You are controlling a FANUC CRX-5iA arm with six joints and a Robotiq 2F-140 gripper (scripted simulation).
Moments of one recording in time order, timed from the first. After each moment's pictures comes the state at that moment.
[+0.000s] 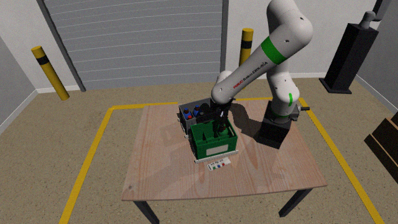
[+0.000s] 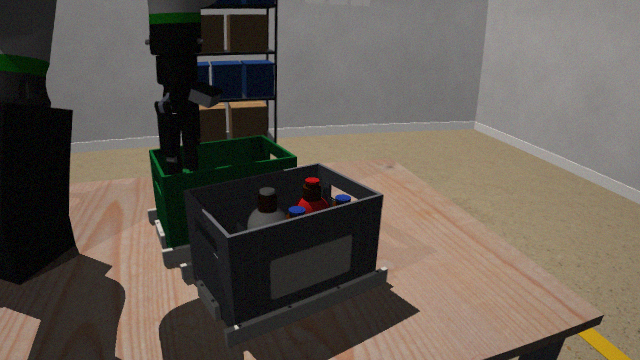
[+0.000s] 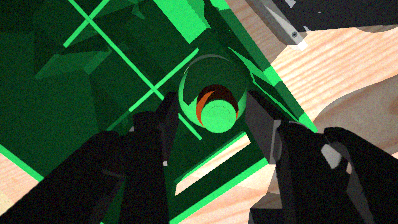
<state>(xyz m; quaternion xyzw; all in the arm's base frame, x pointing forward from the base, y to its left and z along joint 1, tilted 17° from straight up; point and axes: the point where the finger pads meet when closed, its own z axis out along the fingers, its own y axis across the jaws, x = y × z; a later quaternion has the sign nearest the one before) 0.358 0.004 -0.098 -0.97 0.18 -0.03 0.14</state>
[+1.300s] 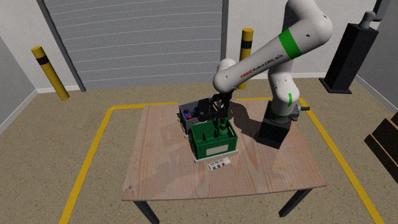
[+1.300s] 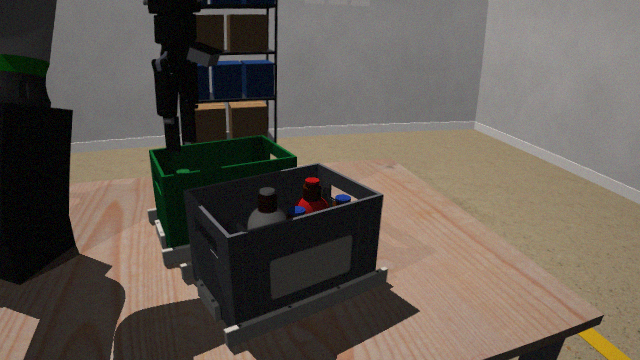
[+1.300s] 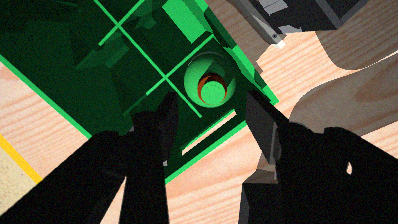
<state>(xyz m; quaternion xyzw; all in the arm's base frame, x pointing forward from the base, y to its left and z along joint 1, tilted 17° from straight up) 0.350 -0.016 -0.029 -0.97 0.18 -0.03 0.14</state>
